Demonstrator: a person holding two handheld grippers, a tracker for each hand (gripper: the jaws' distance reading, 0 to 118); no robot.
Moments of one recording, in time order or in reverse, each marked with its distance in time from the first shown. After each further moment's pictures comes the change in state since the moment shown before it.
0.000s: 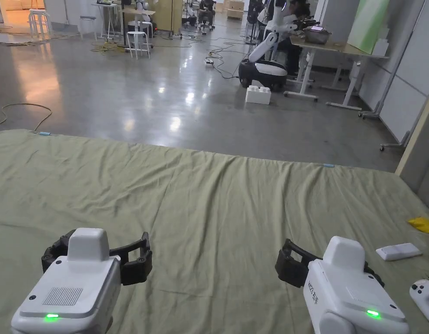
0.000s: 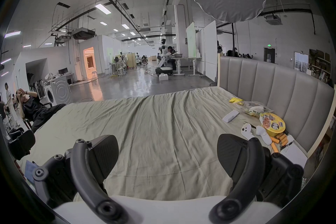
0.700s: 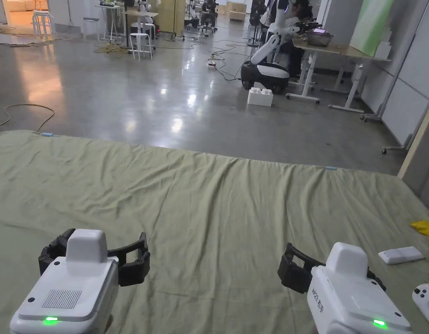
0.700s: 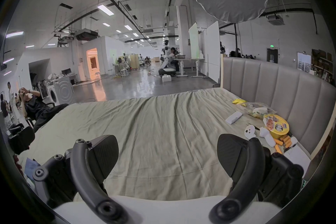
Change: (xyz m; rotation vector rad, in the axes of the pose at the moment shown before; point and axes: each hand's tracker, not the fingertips) left arm -0.005 -0.003 -0.002 0.025 0.019 -0.027; right arm 0.007 -0.009 -0.004 0.033 0.050 0.012
